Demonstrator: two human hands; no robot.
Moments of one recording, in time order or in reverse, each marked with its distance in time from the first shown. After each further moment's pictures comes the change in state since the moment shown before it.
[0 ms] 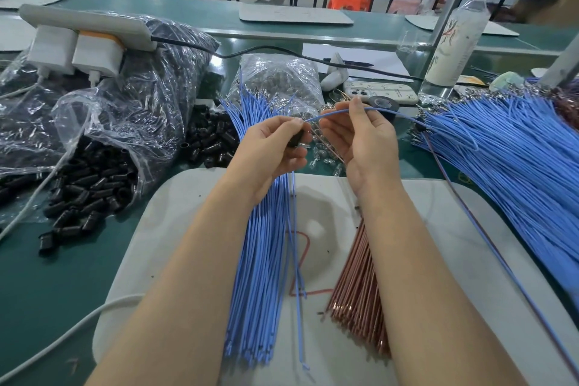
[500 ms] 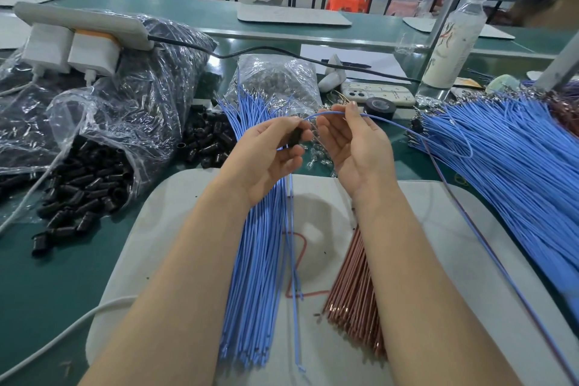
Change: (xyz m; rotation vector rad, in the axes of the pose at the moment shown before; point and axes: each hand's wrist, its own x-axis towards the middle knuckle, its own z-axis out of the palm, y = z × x) left_hand 0.001 0.003 0.000 -0.191 -0.083 -0.069; right_hand 0.001 0.000 0.001 0.225 -0.035 0.143
